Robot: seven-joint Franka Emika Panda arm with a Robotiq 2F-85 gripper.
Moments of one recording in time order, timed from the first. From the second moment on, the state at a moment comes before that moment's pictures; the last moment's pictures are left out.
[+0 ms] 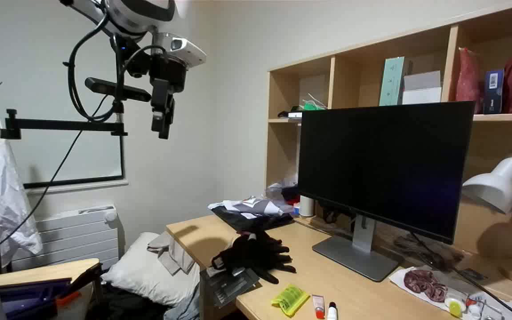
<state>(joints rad) 0.04 -0.61 0.35 -2.44 0.08 1.65 0.55</state>
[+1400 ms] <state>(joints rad) -0.05 -0.12 -0.05 -2.24 -0.25 1.90 -0.01</state>
